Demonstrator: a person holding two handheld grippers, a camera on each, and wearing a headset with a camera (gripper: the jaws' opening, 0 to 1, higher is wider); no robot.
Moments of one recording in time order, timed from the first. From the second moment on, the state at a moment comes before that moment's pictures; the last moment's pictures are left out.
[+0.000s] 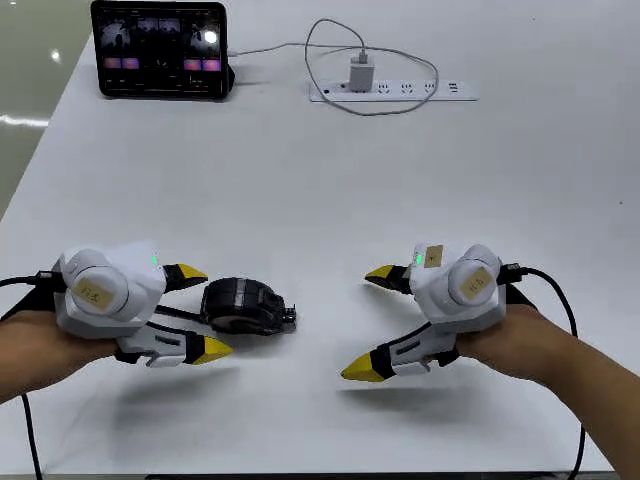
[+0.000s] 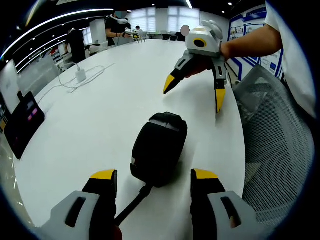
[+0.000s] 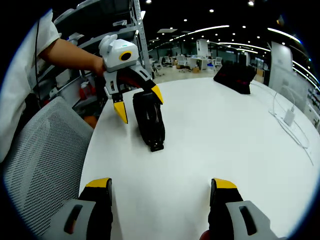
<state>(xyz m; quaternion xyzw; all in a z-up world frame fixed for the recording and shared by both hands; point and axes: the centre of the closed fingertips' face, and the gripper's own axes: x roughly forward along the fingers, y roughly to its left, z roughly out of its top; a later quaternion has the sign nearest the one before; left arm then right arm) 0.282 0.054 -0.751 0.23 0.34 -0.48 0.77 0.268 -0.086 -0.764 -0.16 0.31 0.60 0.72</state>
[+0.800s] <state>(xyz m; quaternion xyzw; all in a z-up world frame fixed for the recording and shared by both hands) 0.286 0.048 -0.755 0.26 0.34 -0.51 0.75 0.265 -0.066 -0.766 -0.17 0.30 0.62 0.70</state>
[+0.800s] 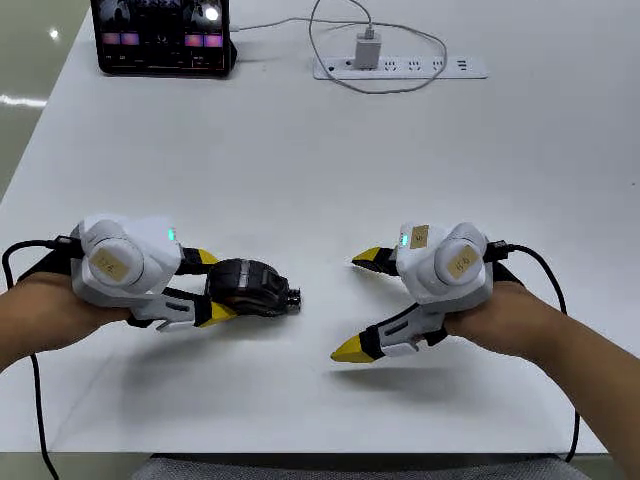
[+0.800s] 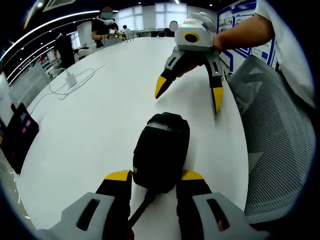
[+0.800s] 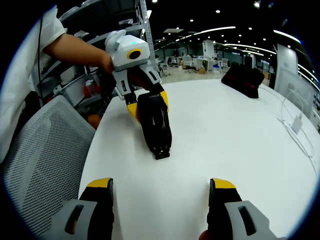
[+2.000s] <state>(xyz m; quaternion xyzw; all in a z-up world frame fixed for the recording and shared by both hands) 0.284 0.048 -0.758 0.27 0.36 -0.51 0.73 0.275 -0.025 -0.773 -0.17 0.26 0.65 0.69</state>
